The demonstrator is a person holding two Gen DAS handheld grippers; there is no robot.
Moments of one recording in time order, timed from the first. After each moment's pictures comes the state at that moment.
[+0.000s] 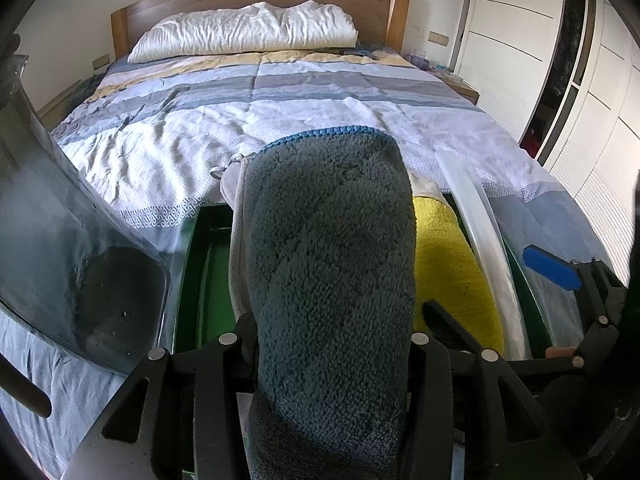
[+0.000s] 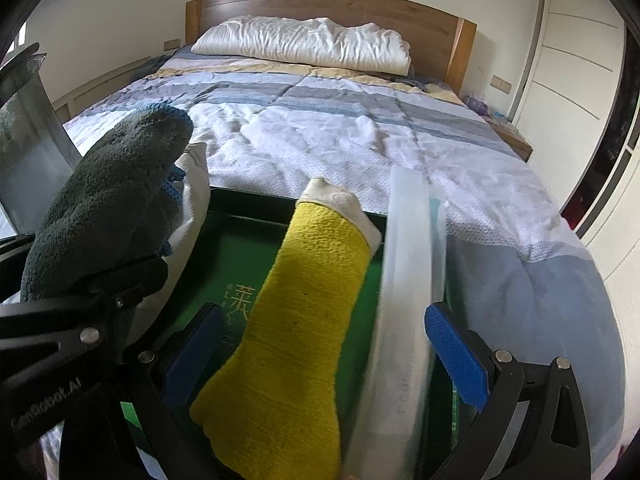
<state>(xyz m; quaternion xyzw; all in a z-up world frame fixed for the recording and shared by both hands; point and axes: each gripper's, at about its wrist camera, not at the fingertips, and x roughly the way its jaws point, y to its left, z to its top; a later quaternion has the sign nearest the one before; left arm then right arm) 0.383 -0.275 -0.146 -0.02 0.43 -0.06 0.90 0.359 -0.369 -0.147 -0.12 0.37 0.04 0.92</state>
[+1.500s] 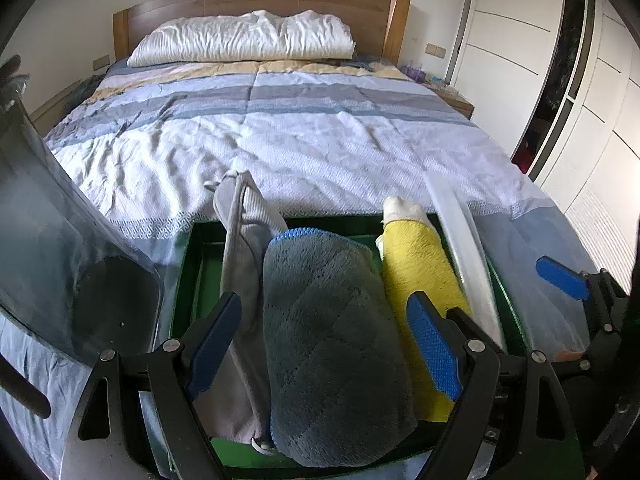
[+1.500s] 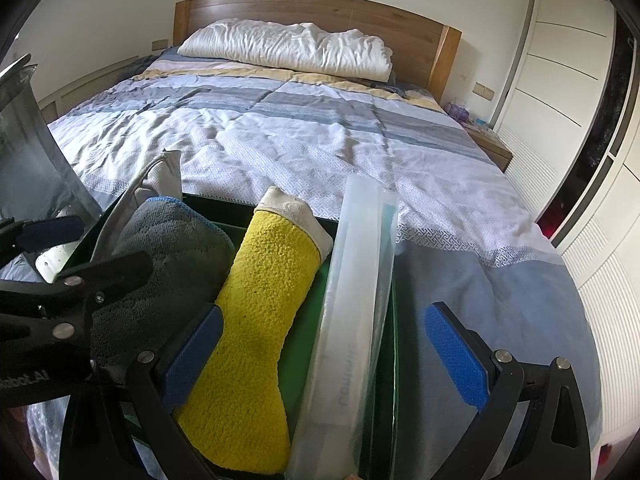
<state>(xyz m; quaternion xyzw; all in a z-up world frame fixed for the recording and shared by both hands) 0.383 -0.277 -0.128 -0.04 0.42 -0.07 0.91 0.344 -0.385 -0.128 -0.13 0.36 0.01 0.92</state>
